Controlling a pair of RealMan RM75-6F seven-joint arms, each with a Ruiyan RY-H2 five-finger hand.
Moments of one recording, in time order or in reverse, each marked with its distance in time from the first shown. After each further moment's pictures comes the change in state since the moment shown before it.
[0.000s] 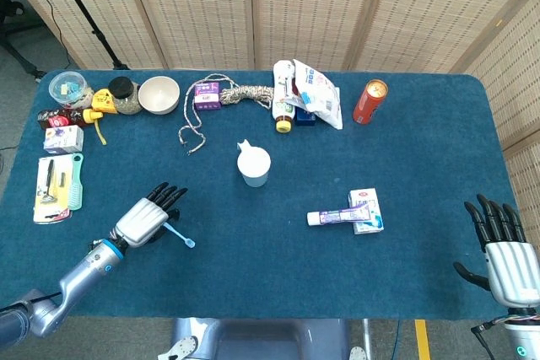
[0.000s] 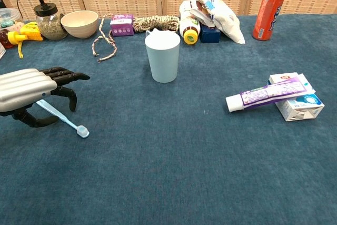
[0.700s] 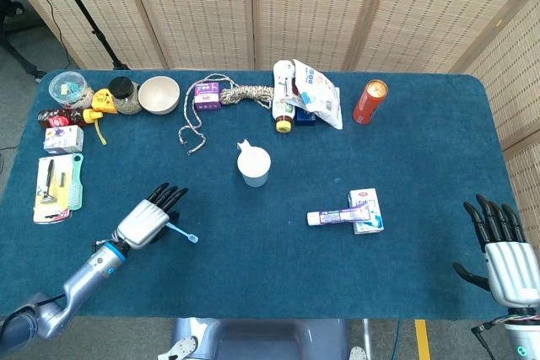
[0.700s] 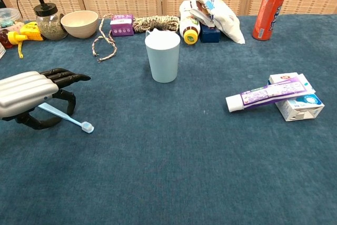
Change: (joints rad) left arm 0.018 -0.069 0.015 0.095 -0.005 0.056 0.002; right arm 0.002 0.004 -0.002 0.000 -0.001 -0.006 0.012
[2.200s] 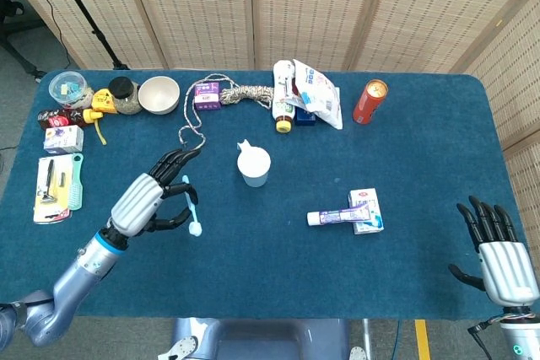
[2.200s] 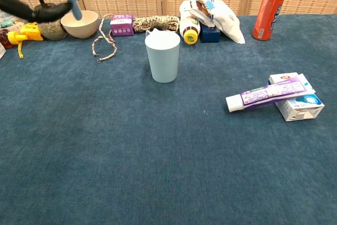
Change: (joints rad) left arm -0.079 0.334 -0.183 -0.711 -0.059 0.187 -0.363; right arm 0.012 -0.004 -0.009 0.000 0.000 -0.029 0.002
